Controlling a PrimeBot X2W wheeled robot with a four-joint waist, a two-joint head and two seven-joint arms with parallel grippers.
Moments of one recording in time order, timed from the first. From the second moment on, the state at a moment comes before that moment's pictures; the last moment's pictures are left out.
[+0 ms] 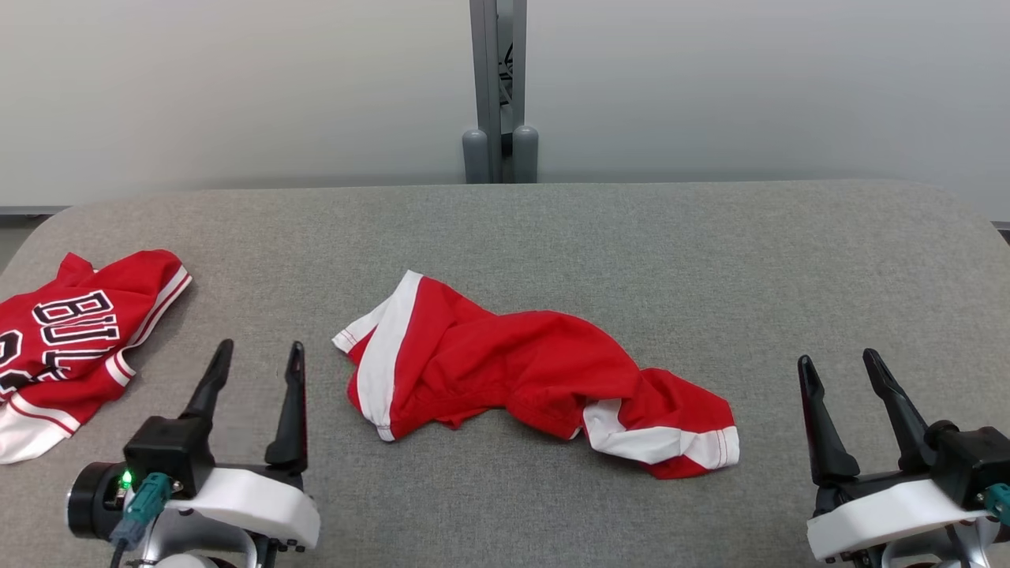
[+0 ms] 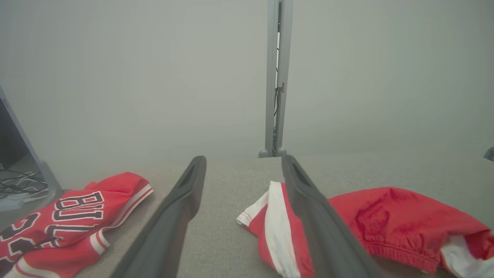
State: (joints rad) left arm -0.06 0.37 -0.35 -0.05 -0.44 0.30 -0.11; right arm 0.01 -0.05 -0.01 0.02 0.16 0.13 -0.12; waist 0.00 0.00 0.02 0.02
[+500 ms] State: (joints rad) left arm -0.11 0.21 -0.64 0.05 -0.57 0.10 0.14; right arm -0.02 -0.05 0.02 0.02 0.16 0.13 -0.12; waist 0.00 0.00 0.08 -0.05
